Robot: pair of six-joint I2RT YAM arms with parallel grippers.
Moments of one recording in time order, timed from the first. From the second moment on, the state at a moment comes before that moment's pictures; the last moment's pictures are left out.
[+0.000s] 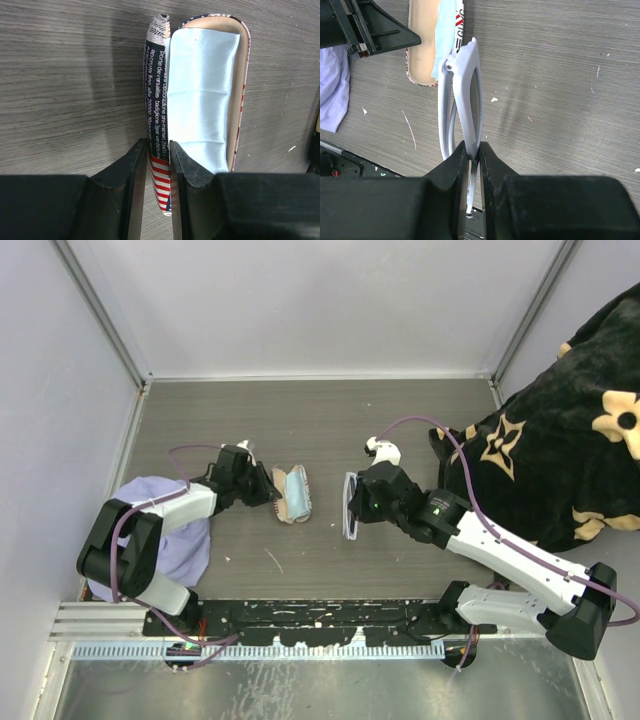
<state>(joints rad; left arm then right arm) -0.39 1.52 0.74 -0.03 0.22 -0.73 0.90 1.06 0.98 -0.63 0.26 0.66</state>
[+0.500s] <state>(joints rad) -0.45 1.34 0.72 -0.13 0.17 -0.71 0.90 1.06 0.94 -0.57 0.24 0.70</state>
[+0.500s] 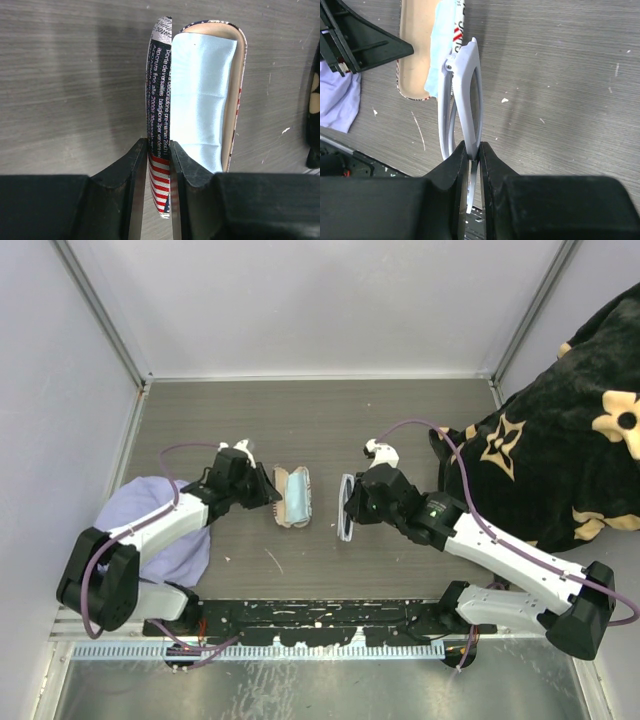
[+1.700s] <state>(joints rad) -0.68 1.24 0.70 -0.37 -0.11 -0.77 0.88 1.50 0.88 -0.04 -0.10 0.79</state>
